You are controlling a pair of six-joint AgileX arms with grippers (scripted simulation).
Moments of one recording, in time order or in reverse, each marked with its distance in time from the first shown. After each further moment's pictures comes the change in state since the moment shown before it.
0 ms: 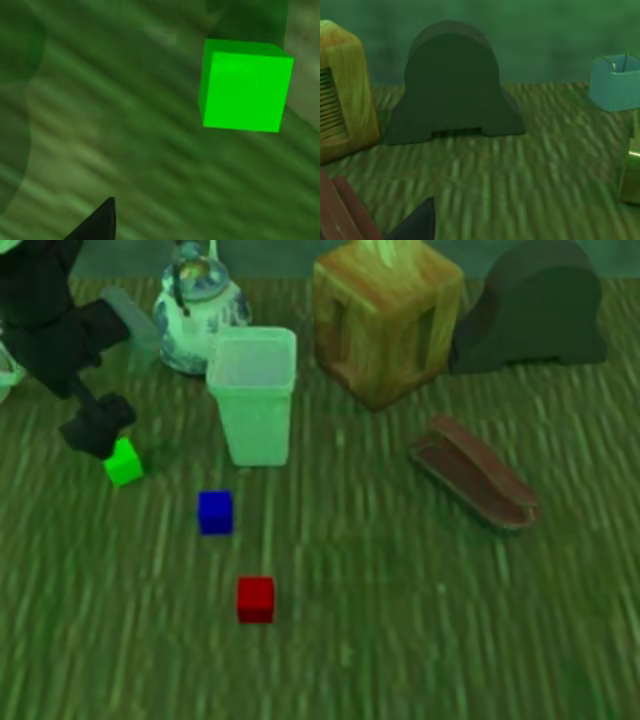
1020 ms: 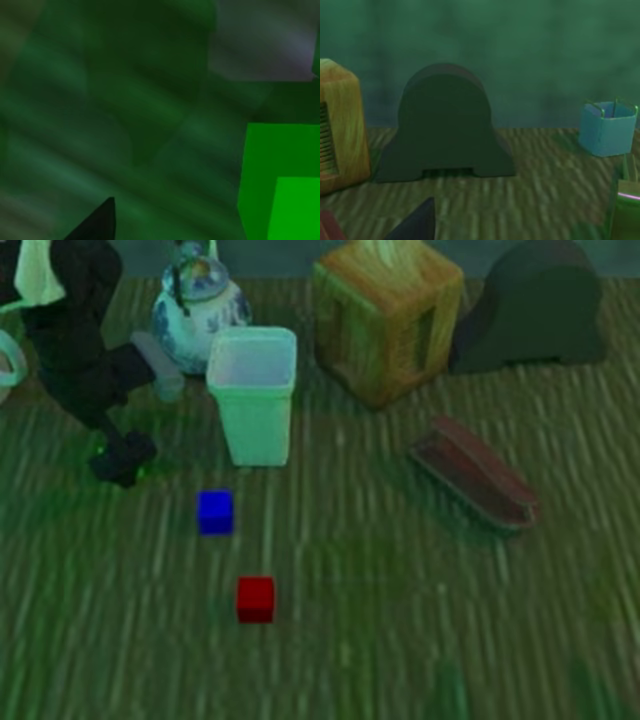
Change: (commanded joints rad) left arm -0.006 0.168 -0.018 0.150 0.008 0.049; right arm -0.048 -0.139 -0.118 0.114 -0.041 -0.040
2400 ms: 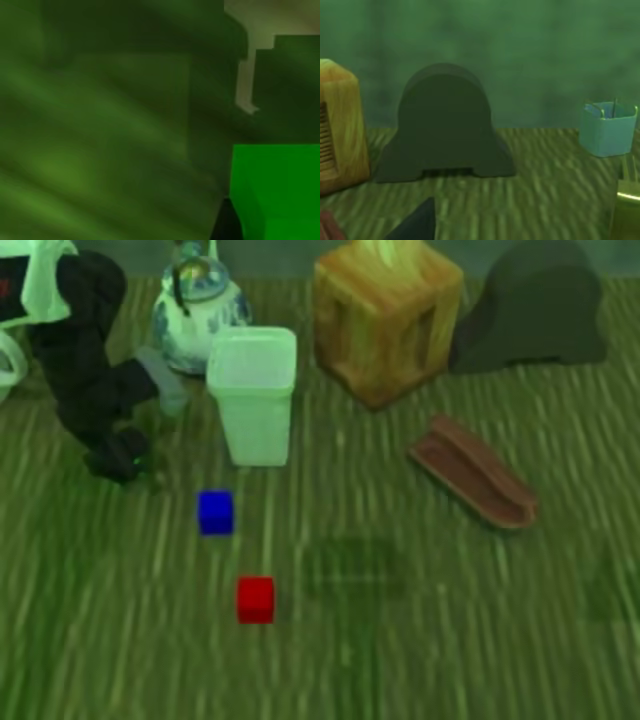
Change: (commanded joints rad) left arm 0.000 0.023 -0.055 0.070 0.000 0.000; right arm 0.000 0.000 0.000 0.000 0.000 0.000
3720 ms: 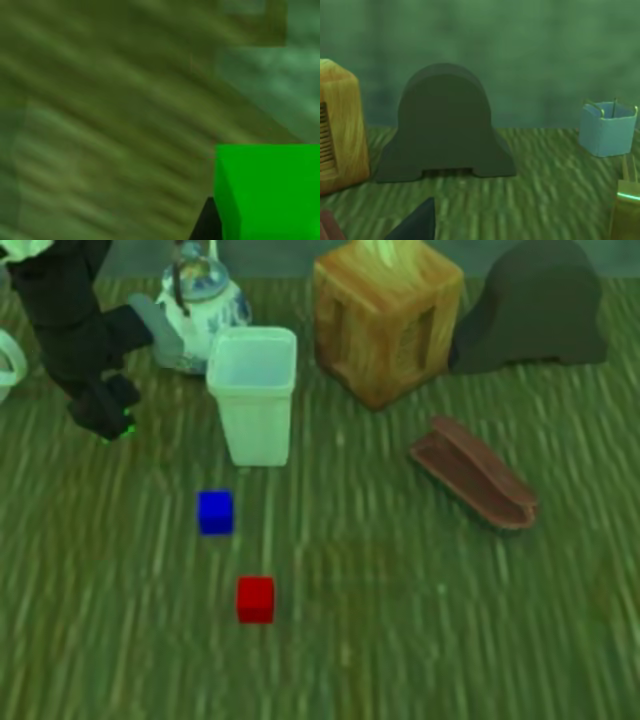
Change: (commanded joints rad) left arm -0.023 -0.097 0.161 -0.250 0.009 -0.013; right arm 0.000 0.000 0.000 0.000 0.000 0.000
